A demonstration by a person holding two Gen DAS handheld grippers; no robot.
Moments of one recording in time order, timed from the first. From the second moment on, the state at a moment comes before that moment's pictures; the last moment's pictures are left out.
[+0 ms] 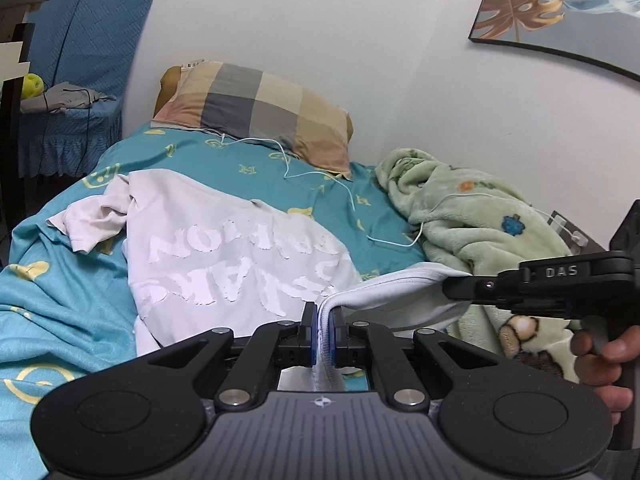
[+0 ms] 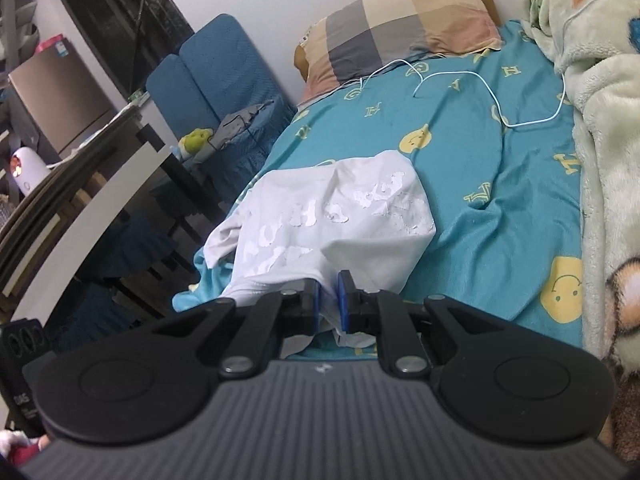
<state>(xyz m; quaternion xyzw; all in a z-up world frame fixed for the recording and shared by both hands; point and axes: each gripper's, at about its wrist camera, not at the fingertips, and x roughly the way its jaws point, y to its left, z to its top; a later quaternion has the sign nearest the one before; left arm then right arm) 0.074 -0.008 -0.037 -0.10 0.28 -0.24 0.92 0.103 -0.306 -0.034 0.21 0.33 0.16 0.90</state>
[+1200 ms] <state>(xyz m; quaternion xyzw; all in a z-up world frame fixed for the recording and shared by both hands) 0.063 0.013 -0.008 -0.23 0.24 -0.29 0.90 0.080 -0.230 -0.028 0.01 0.30 0.29 0.91</state>
